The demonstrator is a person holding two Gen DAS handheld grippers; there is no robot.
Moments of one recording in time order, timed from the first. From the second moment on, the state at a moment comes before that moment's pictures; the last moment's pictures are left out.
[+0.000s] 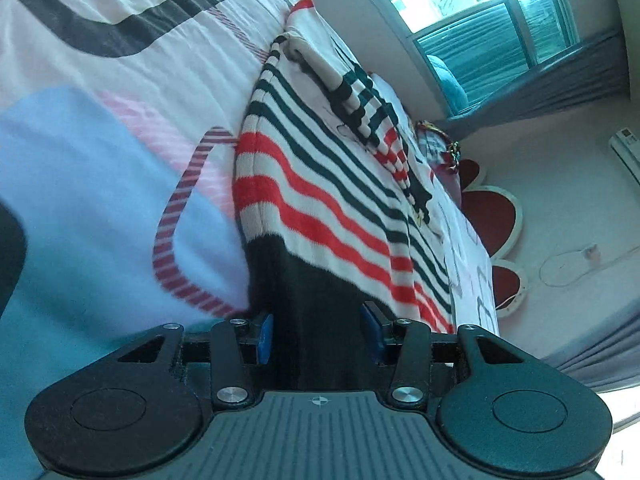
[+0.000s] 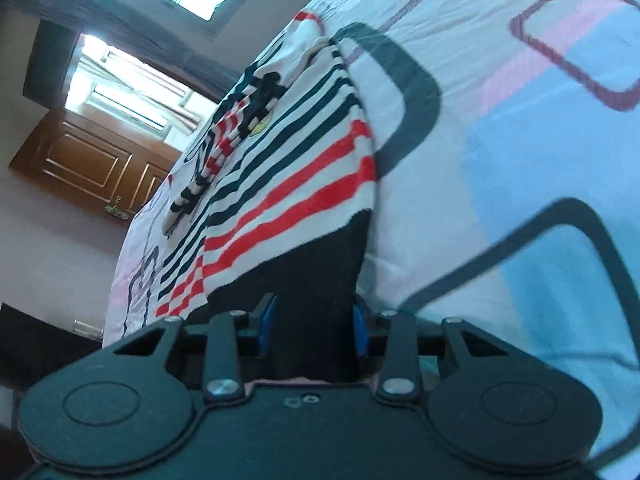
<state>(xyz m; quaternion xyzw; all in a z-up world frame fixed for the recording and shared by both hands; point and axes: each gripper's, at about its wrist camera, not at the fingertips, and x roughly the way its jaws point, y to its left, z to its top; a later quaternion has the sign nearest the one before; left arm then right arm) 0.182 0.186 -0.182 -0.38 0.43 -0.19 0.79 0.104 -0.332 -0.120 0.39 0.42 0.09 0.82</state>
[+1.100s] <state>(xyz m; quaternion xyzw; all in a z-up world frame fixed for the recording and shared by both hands) 0.177 0.207 -0.159 -0.29 0.39 -0.13 0.86 0.109 -0.336 -0.118 0.34 0.40 0.11 0.85</state>
